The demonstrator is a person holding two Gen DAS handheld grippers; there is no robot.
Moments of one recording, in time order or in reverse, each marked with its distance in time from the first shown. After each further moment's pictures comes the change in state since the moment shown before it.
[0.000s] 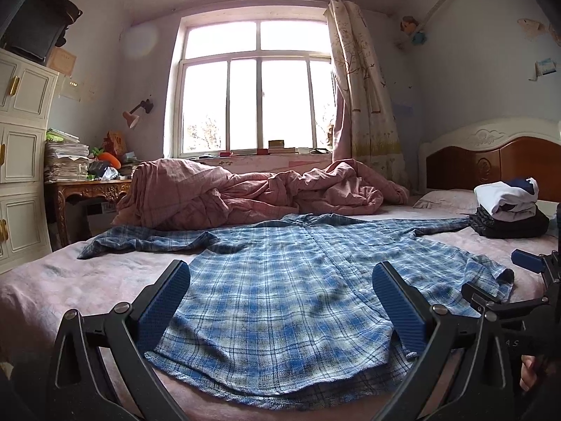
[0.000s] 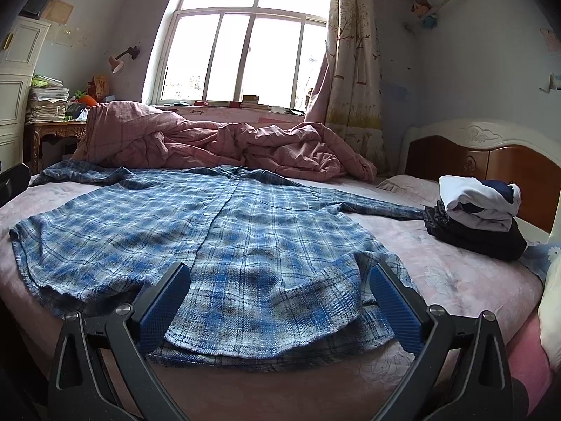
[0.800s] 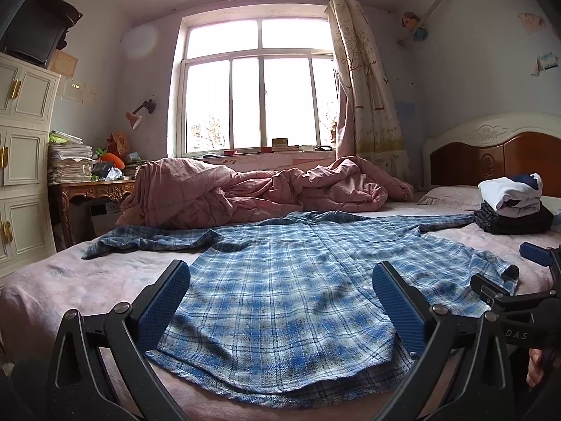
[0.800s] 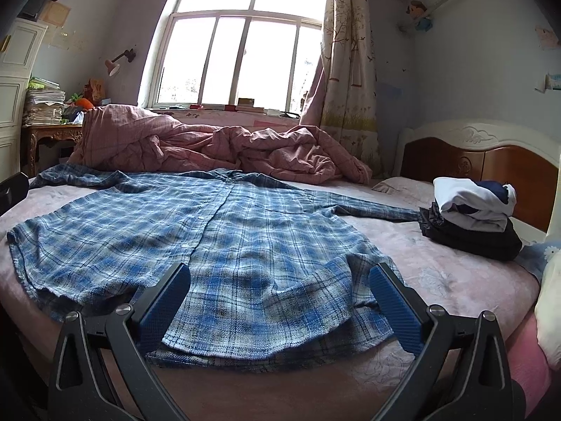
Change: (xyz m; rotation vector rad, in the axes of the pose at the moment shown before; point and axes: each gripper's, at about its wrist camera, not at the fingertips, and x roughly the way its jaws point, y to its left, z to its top) left arm 0.001 -0.003 0.000 0.010 0.008 0.024; right arm -0.003 -0.004 0.000 0.007 -0.015 -0.022
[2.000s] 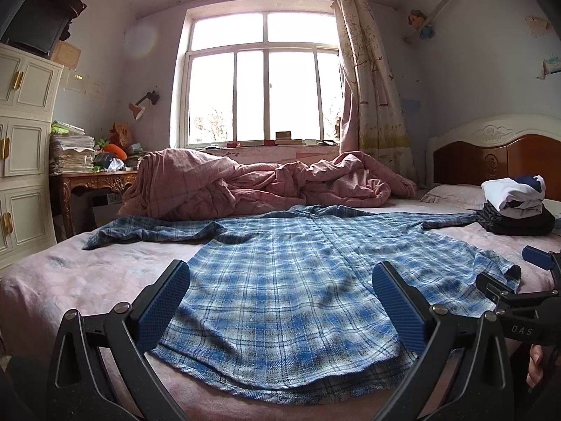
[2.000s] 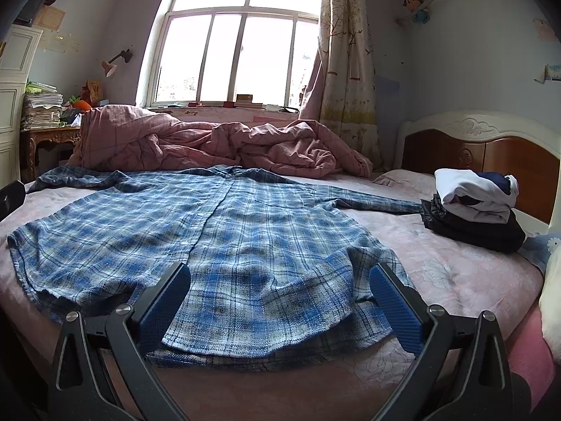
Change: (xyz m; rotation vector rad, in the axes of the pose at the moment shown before) left arm 0.007 0.010 -0.005 -0.032 0.032 -0.006; right arm 0.004 -0.005 -0.001 0.021 0.020 0.007
